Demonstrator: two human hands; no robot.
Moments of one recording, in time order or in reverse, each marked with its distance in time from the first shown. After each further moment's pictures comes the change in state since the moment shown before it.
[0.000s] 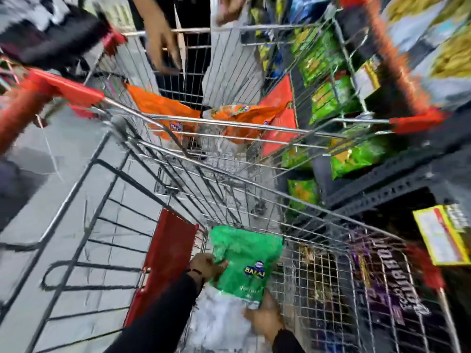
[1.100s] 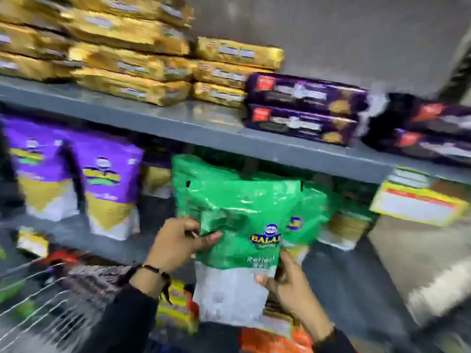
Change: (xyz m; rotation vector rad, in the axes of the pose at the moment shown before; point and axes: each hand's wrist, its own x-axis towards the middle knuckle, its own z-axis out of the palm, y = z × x) left_hand -0.545 0.204 0.301 0.198 -0.700 1.529; right_hand -0.570 0.273 -0.240 0.430 1.253 -0.734
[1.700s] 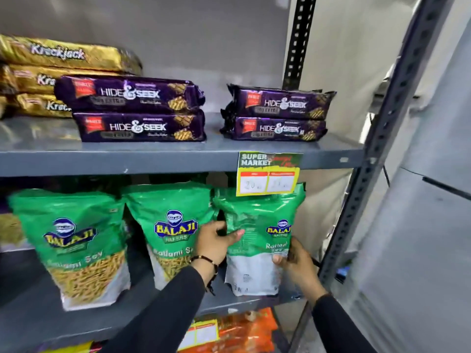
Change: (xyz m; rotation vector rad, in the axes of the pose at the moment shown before) left_hand 0.039 0.096 0.238 -0.316 -0.244 -0.049; right_hand -0.054 0.071 -0.185 -0.042 0.572 0.131
